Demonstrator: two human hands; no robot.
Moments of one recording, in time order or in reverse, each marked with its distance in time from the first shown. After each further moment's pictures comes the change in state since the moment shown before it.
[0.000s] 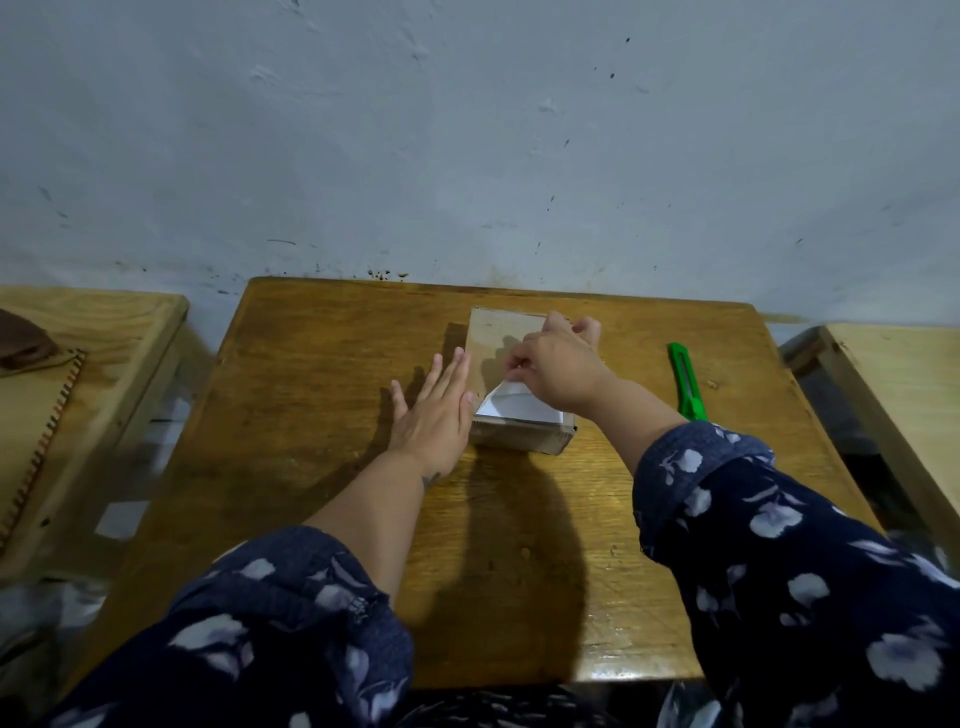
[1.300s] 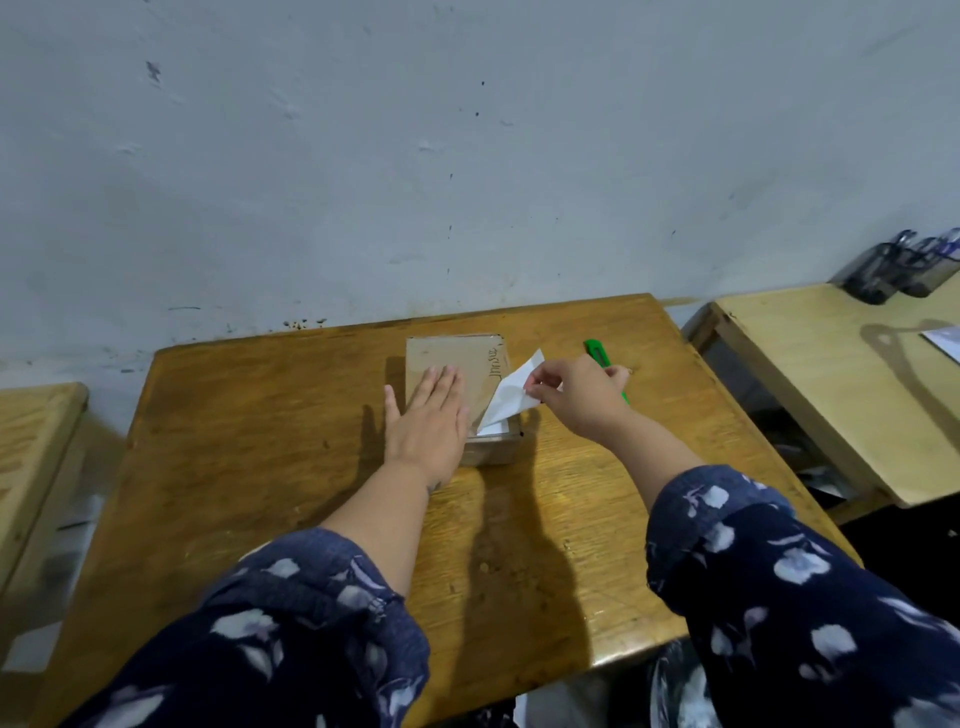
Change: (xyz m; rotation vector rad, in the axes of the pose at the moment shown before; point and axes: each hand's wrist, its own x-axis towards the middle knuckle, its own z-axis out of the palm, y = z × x) left_hand 0.026 0.053 0.010 0.344 -0.016 0.181; right_hand -0.074 0.051 -0.007 0.367 0.152 0.485
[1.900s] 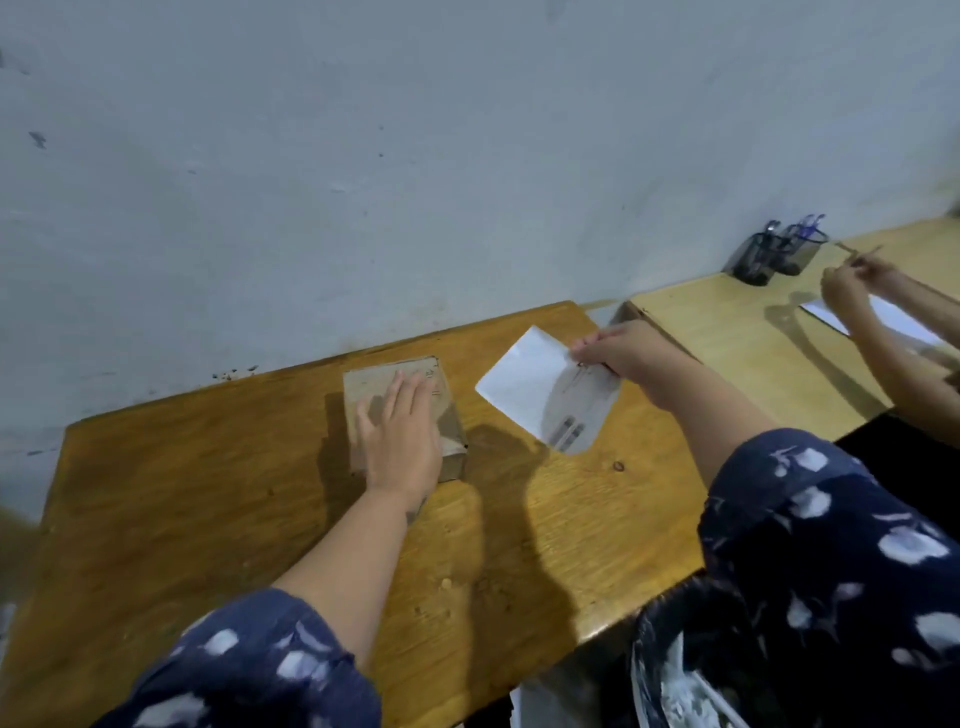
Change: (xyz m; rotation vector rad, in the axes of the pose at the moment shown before) left_hand -0.002 0.035 -0.012 -0.139 0.368 0.117; right_hand -0.036 0.045 -0.104 0.609 0.062 0.381
